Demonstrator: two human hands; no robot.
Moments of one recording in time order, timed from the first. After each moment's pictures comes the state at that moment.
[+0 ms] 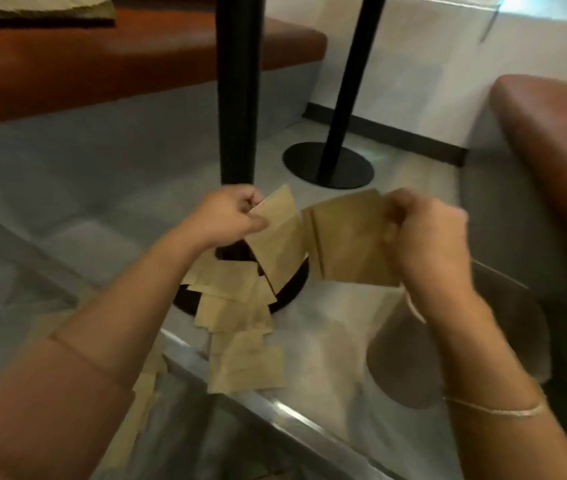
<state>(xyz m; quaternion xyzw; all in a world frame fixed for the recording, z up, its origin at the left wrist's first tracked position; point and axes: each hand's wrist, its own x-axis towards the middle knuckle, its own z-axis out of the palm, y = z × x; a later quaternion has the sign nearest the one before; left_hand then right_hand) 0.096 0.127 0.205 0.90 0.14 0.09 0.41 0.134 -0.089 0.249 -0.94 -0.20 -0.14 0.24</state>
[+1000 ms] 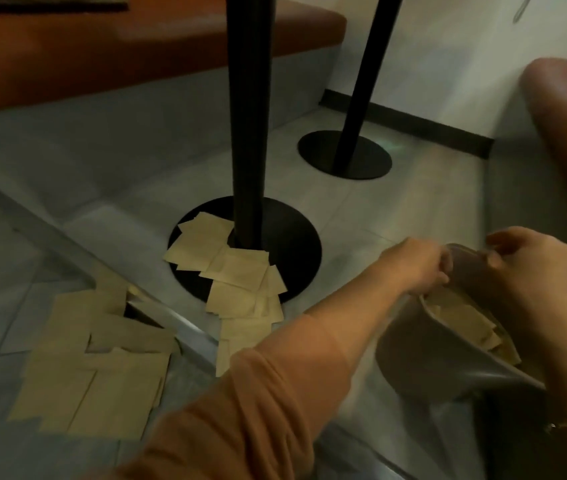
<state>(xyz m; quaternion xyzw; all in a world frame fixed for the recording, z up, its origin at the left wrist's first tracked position) 0.191 -0.052 0.169 0.93 -0.02 -0.02 0.36 0.170 -0.163 0.223 -0.97 -0.07 -0.12 0.19</state>
